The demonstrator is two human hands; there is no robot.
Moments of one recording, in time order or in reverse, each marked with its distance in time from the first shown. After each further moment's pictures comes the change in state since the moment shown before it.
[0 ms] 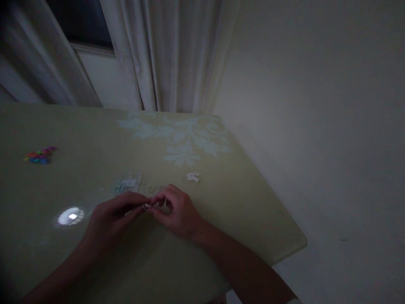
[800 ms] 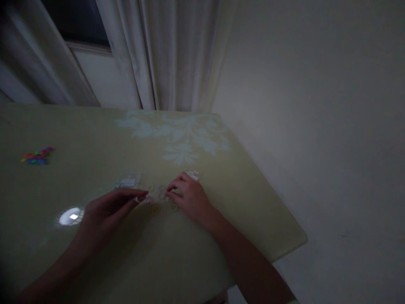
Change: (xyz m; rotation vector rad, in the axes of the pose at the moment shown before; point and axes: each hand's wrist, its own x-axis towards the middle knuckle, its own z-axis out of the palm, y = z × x) left_hand 0.000 -0.004 -0.008 -0.010 0.030 -0.141; right_hand 0.015 0.018 -0.034 -0.354 -0.032 0.063
